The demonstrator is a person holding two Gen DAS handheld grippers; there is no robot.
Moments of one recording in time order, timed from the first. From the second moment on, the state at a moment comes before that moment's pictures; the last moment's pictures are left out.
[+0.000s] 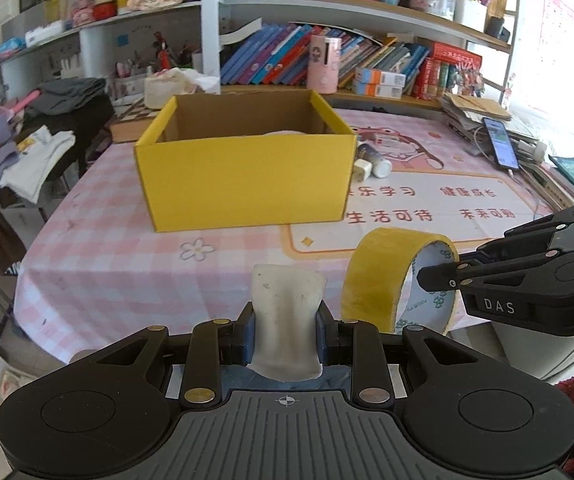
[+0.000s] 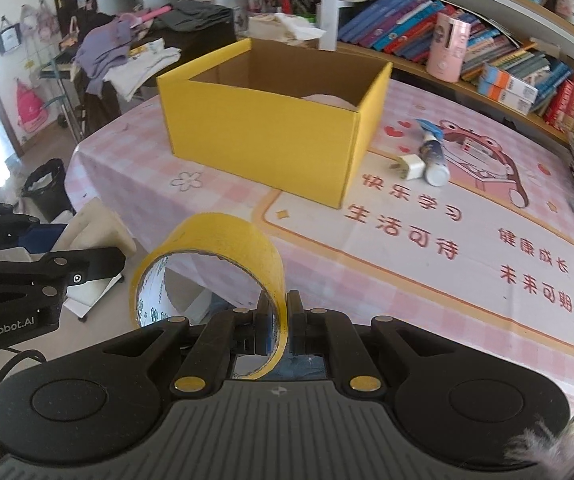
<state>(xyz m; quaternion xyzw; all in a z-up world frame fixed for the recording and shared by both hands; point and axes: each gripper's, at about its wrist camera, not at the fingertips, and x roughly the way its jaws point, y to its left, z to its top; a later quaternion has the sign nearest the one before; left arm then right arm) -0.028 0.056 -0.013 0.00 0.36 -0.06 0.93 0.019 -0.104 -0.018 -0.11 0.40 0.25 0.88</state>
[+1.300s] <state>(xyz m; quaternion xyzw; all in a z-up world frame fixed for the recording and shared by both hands) 0.050 0.087 0.023 0.01 0.33 -0.02 0.94 0.103 -0.063 0.015 -0.10 0.35 0.33 0.87</state>
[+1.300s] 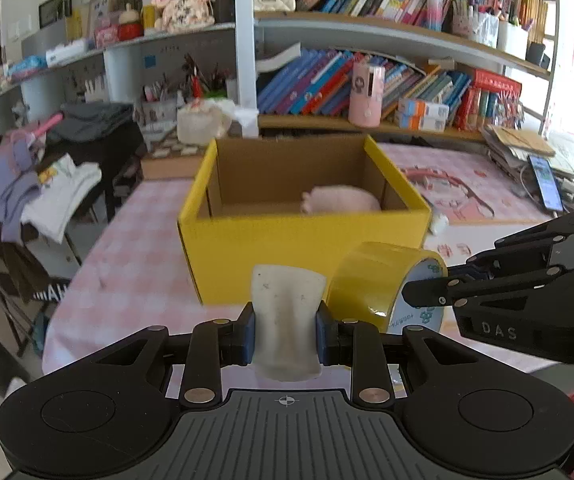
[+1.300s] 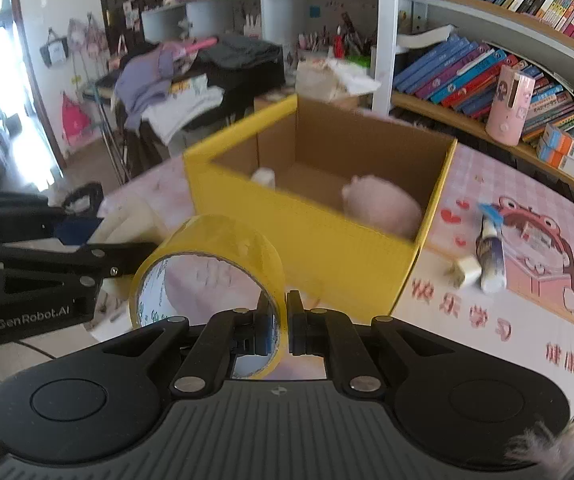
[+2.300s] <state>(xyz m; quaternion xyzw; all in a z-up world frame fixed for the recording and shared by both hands) 0.231 0.095 0.005 0.08 0.37 -0.02 0.93 0.338 0.018 0.006 -0.17 0.37 0.31 0.86</state>
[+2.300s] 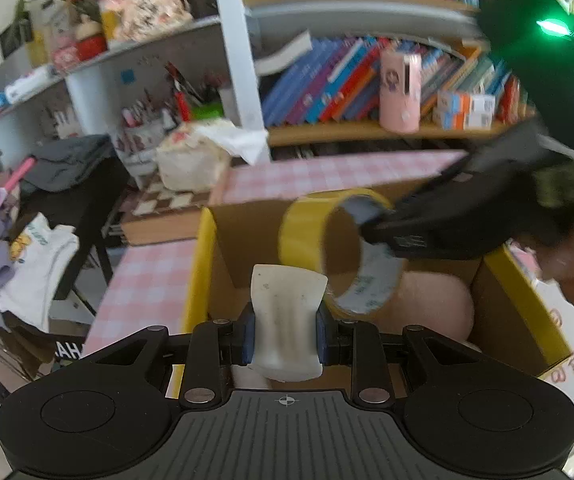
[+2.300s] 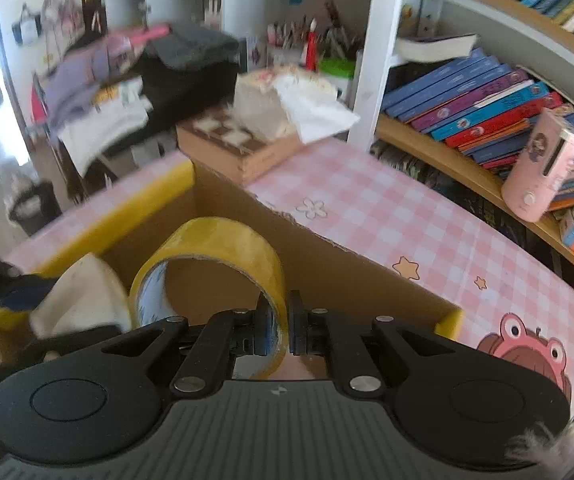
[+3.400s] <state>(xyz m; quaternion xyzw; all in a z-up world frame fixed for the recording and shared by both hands) 0.244 0.092 -0.013 0.03 0.40 -0.02 0.92 0.360 0.041 0.001 -0.13 0.39 0.33 0.85</state>
